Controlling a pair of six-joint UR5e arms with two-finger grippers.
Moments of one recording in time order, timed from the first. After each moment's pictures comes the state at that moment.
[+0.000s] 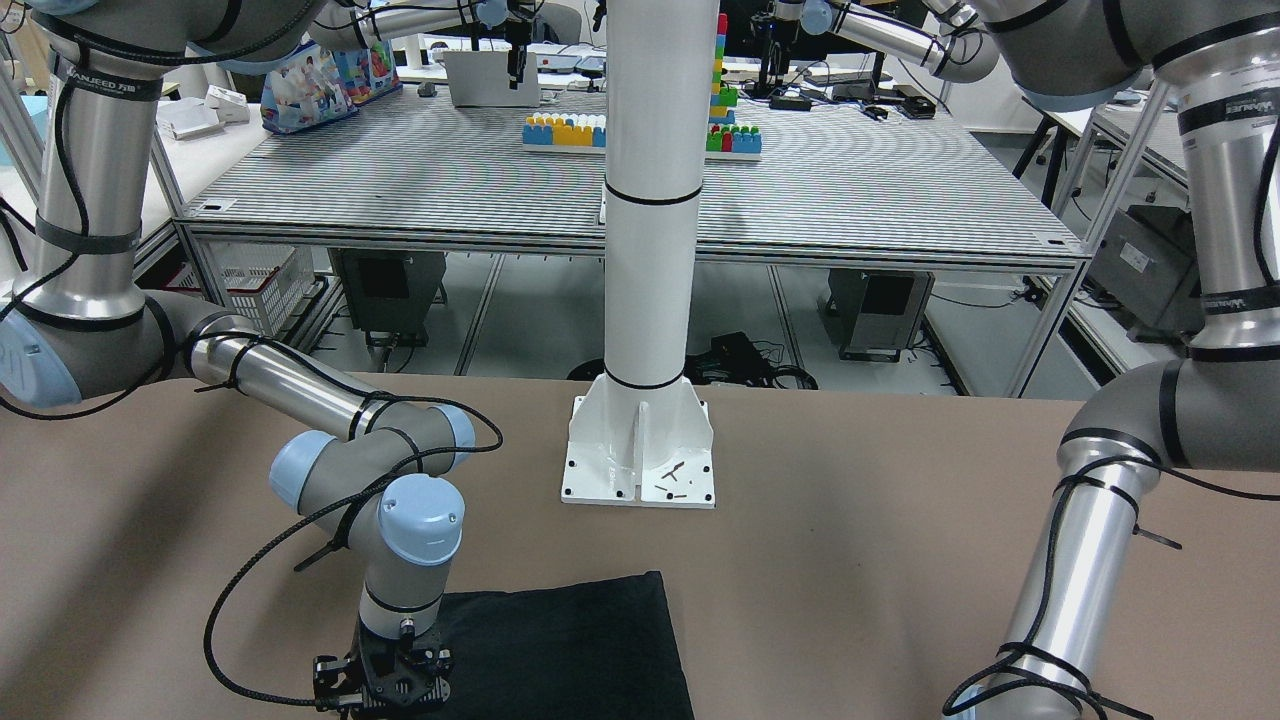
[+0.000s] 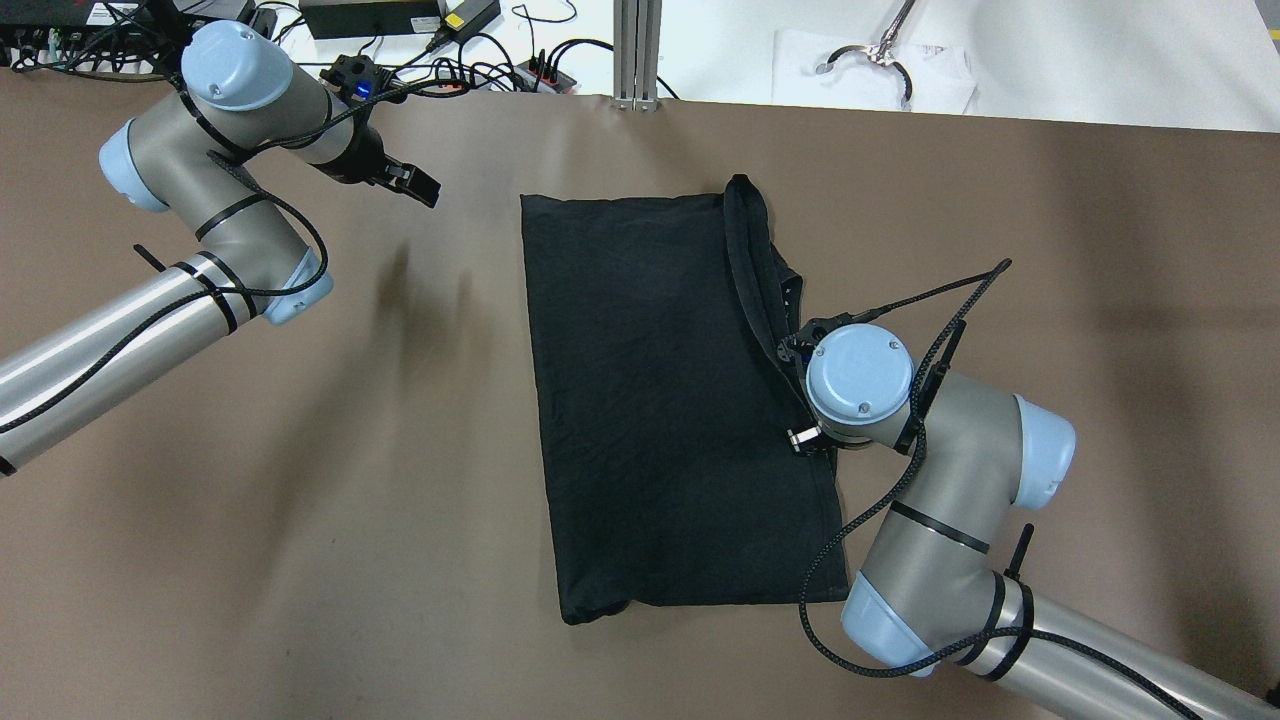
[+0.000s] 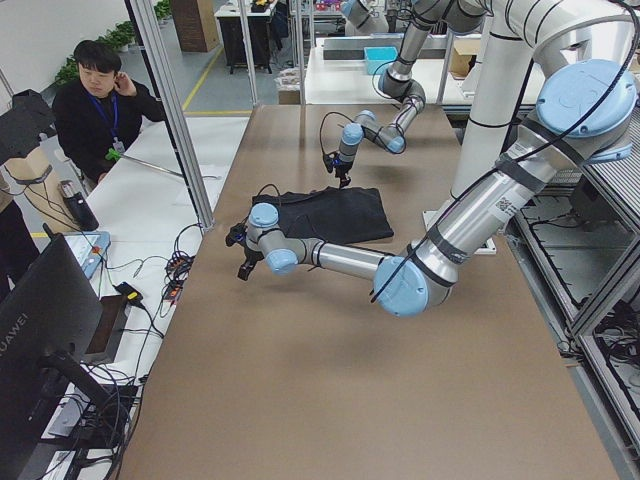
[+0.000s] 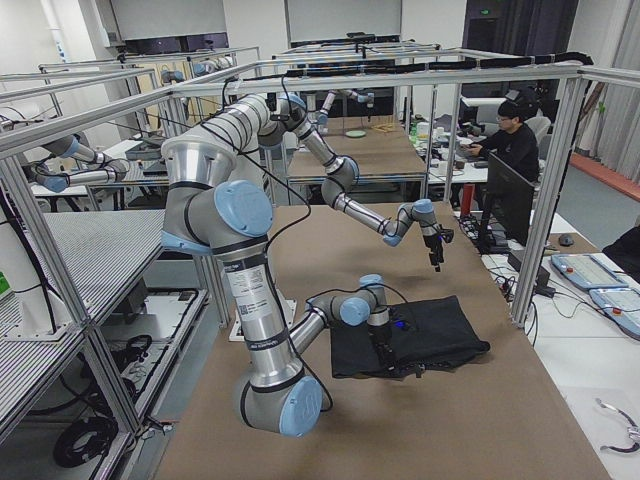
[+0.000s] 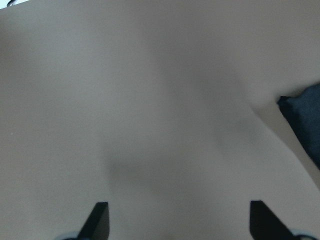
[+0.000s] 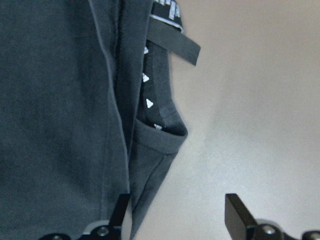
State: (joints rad) left arm -0.99 -2.38 -0.95 -2.33 -2.06 -0.61; right arm 0.60 -1.09 1.74 -1.69 1.67 0.74
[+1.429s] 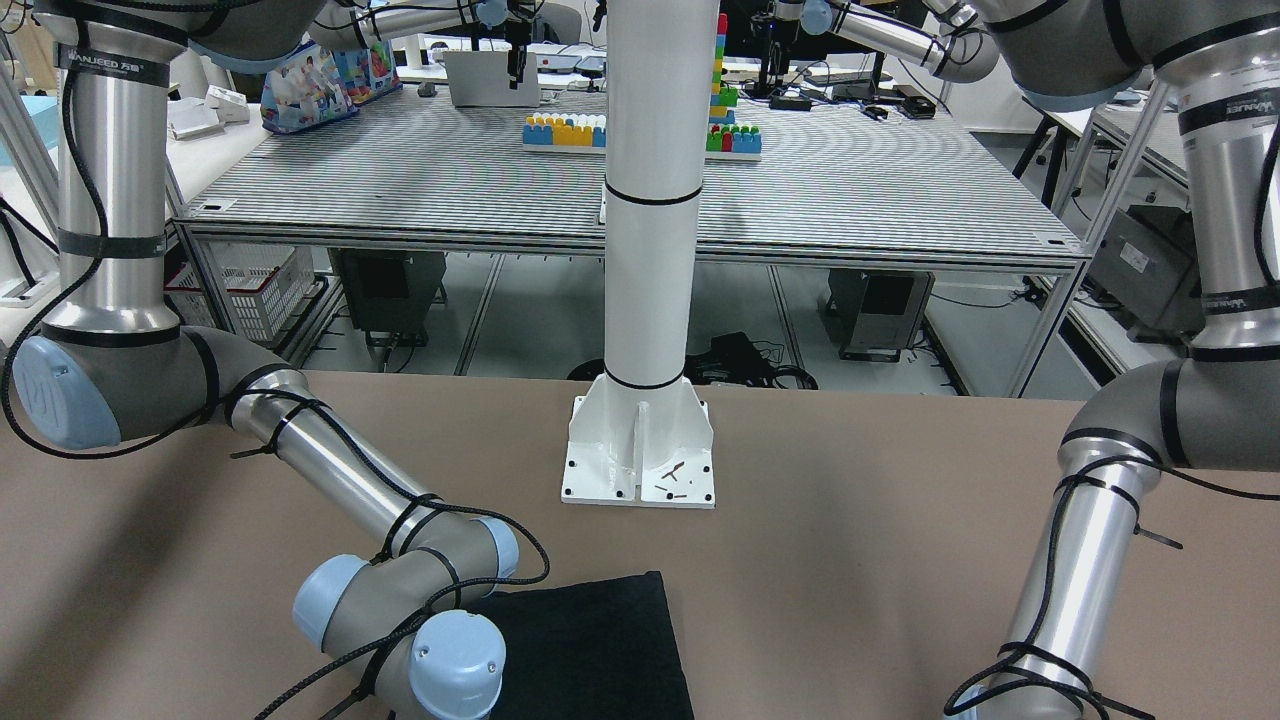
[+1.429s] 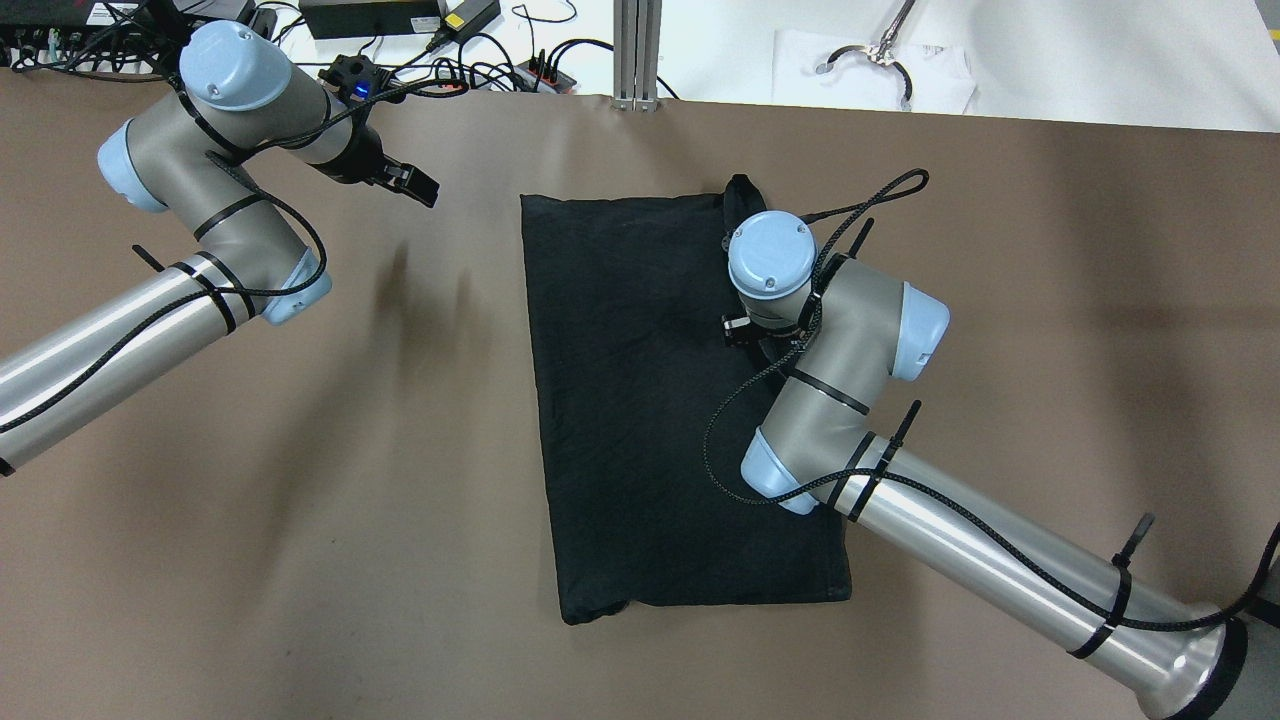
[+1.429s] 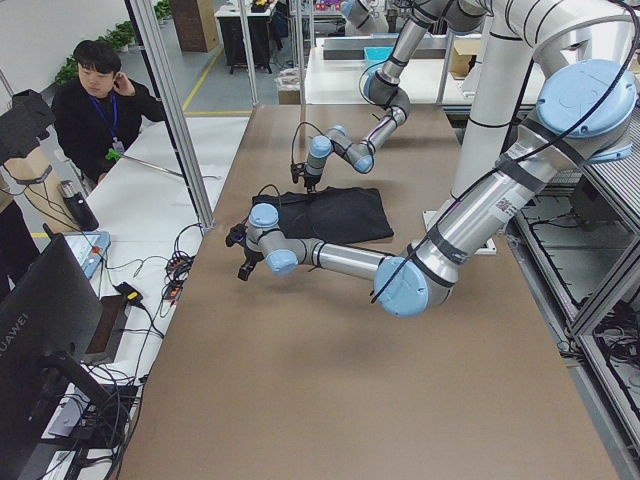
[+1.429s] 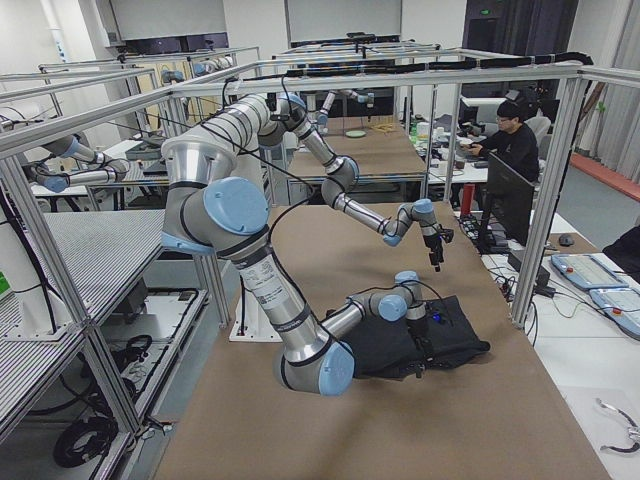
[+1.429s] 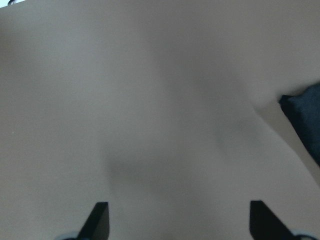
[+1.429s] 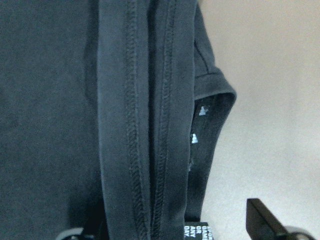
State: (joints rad) left arm -1.00 -2.37 -0.95 -2.33 -2.06 -0.61; right arm 0.71 -0.80 1.28 -1.48 1.68 0.81
